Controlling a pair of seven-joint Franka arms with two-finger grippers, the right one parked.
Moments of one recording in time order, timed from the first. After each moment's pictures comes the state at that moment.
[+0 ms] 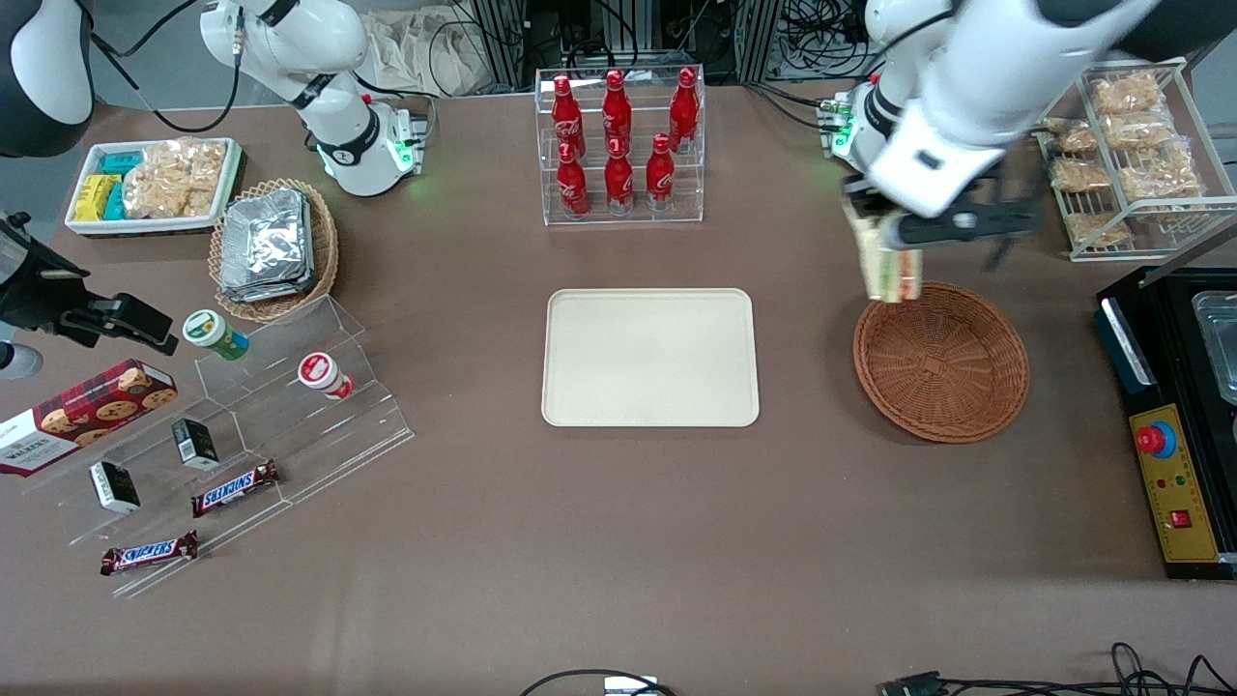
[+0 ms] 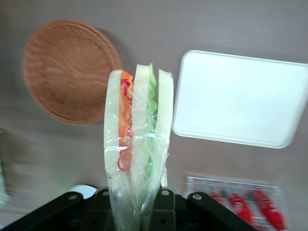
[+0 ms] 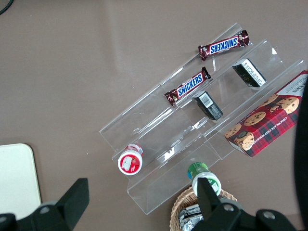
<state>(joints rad) -0.02 0.06 -0.51 -1.51 -0.02 1.39 -0.67</state>
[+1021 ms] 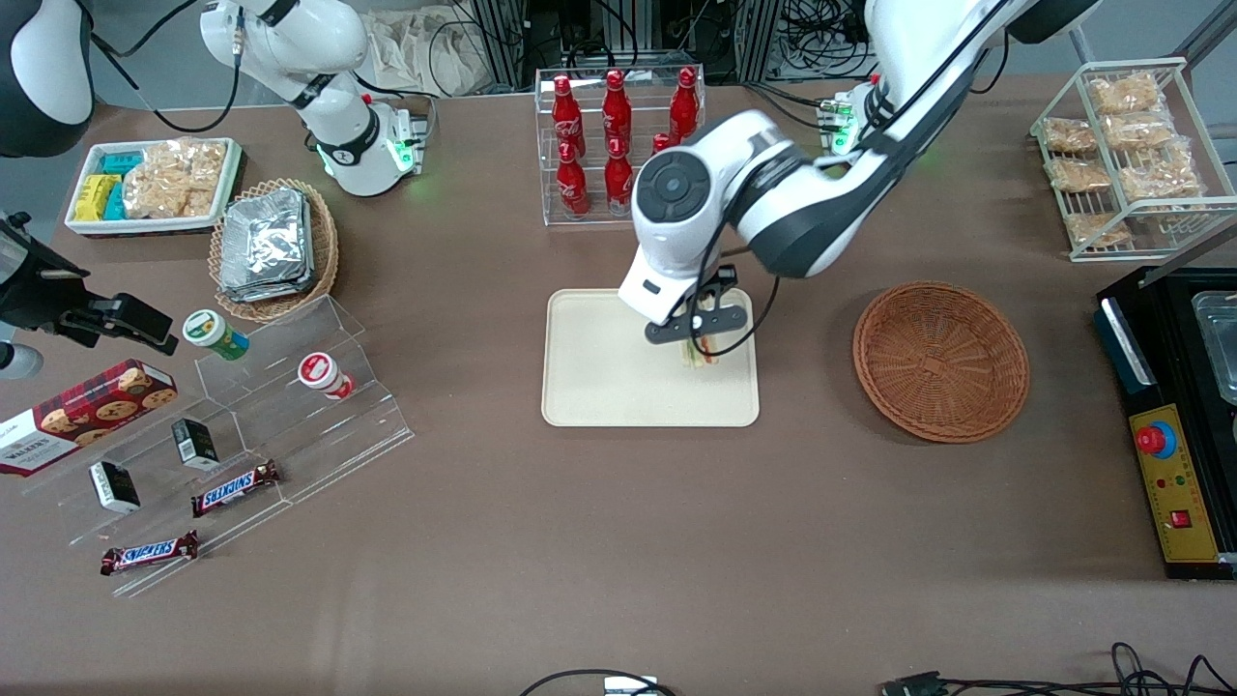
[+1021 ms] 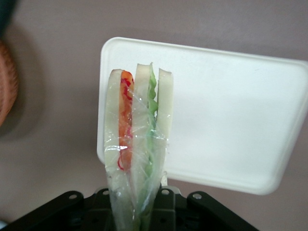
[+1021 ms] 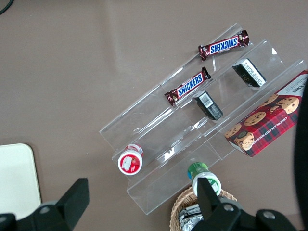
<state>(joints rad) -0.10 0.52 -0.81 -1.65 0.38 1.82 -1.10</state>
